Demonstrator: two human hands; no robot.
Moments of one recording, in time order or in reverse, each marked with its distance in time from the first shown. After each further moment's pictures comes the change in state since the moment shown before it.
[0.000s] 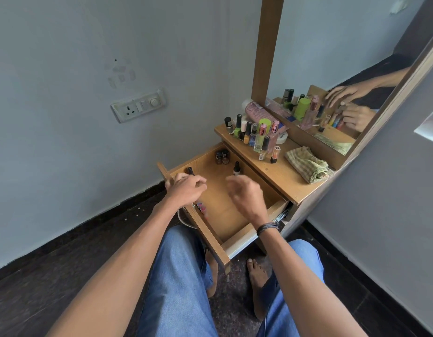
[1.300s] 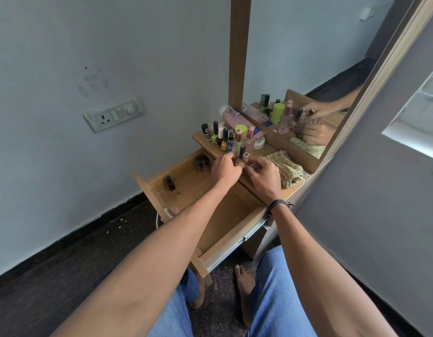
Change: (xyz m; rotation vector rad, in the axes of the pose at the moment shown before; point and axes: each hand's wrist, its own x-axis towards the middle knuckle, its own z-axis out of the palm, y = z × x) left_hand 0.081 0.162 0.044 -0.373 0.358 0.122; right_hand 0.061 0.057 -0.085 -0.002 0.235 0.150
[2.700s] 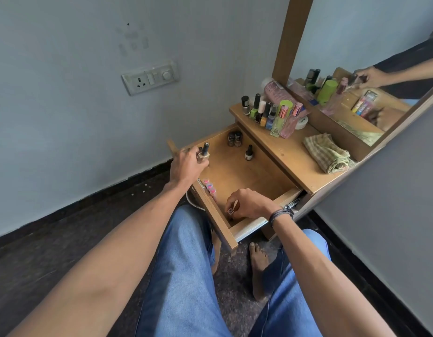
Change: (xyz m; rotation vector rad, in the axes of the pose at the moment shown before) left_hand -0.048 -0.166 -0.107 0.352 0.196 0.005; right_hand -0.092 -0.028 0.081 -0.376 -1.103 -0.281
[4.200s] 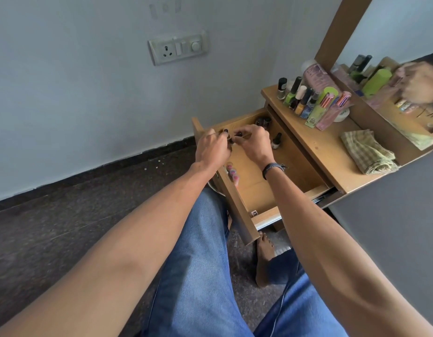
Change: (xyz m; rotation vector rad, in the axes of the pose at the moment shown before) left_hand 0.000 -0.007 0.009 0.139 0.020 0.130; right_hand 0.104 -0.039 -0.047 0.326 0.722 0.087
